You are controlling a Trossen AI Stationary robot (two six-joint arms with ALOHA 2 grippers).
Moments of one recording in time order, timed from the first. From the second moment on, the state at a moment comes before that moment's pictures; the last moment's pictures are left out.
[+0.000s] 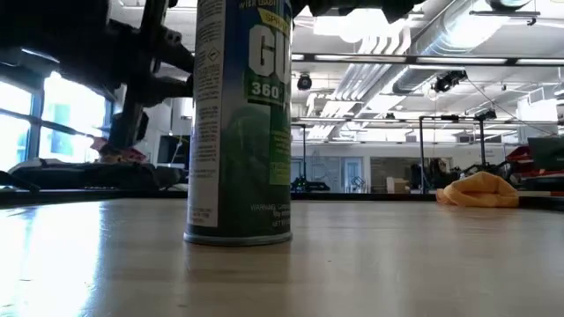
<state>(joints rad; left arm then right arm) -0.47 1.49 0.47 0.70 -0.63 1.84 0.15 1.76 1.17 0.21 -0.40 -0.10</state>
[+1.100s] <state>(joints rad) -0.49 1.48 0.52 0.71 -0.86 1.91 0.16 1.76 1.16 0.21 -0.39 -0.09</state>
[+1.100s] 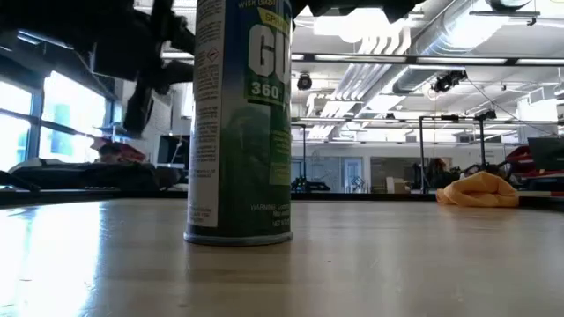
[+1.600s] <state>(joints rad) -0.42 1.45 0.47 0.76 -0.80 1.83 0.16 1.76 1.16 0.22 -0.35 -0.09</state>
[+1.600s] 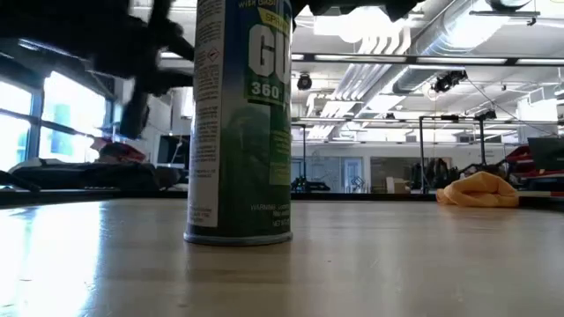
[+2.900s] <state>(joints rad) -0.62 1.00 0.33 0.70 -1.14 0.65 0.42 1.67 1.42 -0.27 0.11 -0.14</state>
